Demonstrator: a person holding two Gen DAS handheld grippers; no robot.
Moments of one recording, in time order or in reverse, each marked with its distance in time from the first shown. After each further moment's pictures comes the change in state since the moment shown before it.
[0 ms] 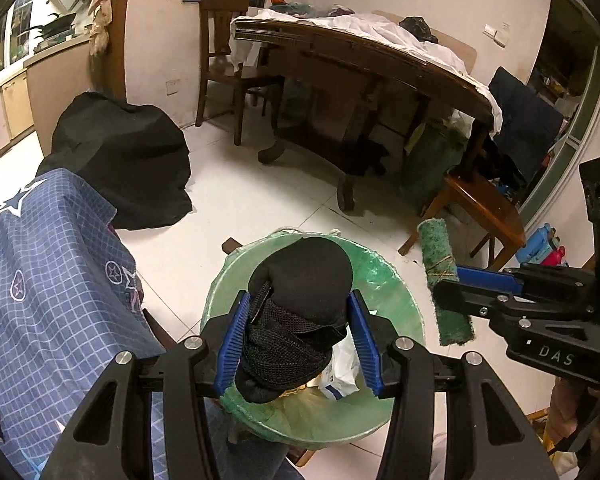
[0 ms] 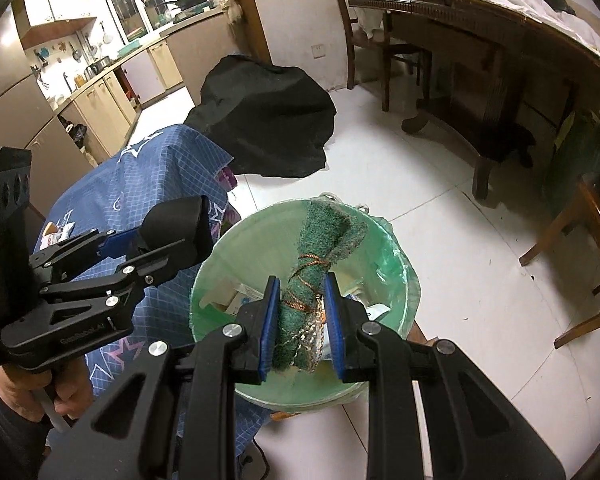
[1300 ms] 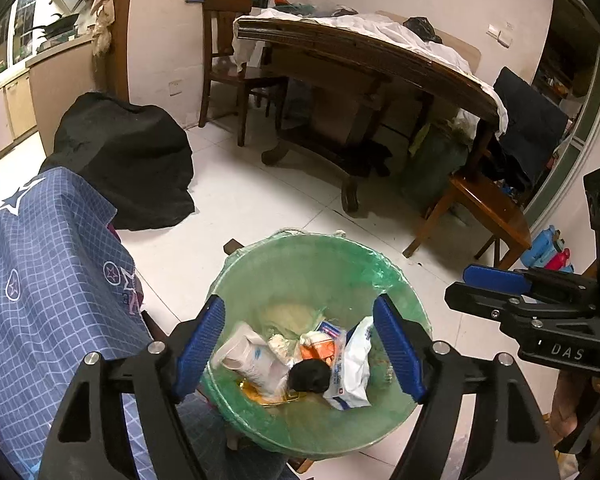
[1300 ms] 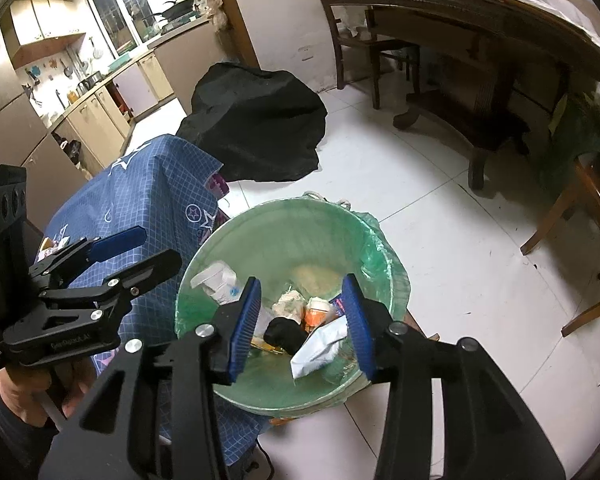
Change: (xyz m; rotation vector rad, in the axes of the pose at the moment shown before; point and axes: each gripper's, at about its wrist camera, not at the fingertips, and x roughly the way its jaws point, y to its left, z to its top) left arm 0.015 -0.005 0.002 -0.009 -0.006 0.021; right arm 0.006 -0.023 -0.007 0.058 -0.018 0.008
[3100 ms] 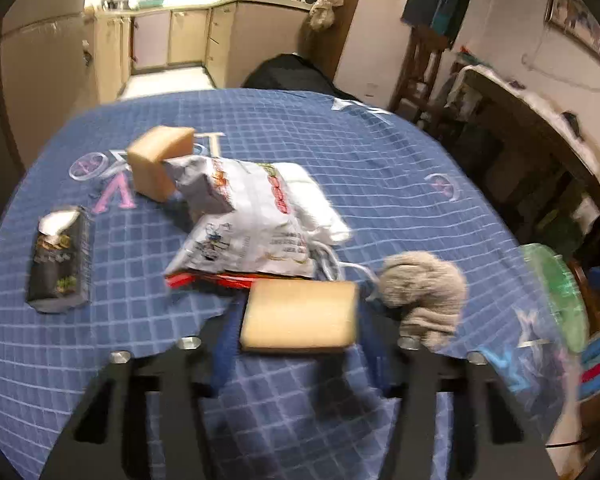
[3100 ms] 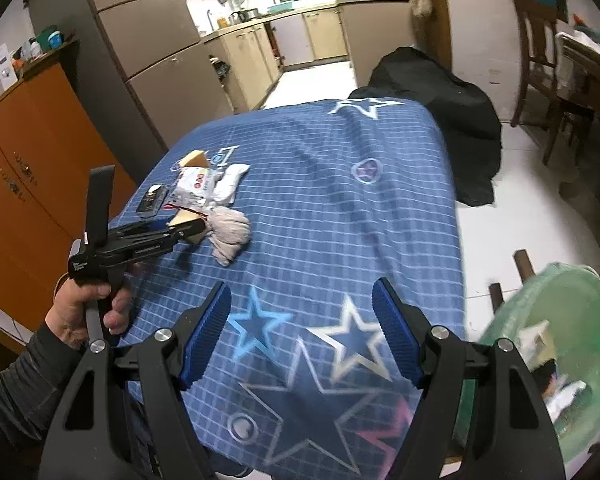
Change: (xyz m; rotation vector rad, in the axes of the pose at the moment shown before) left arm -0.183 0.384 -0.180 -0.413 -0.073 0.330; right arm 0.053 0.300 -0.029 -0.415 0.063 0.365
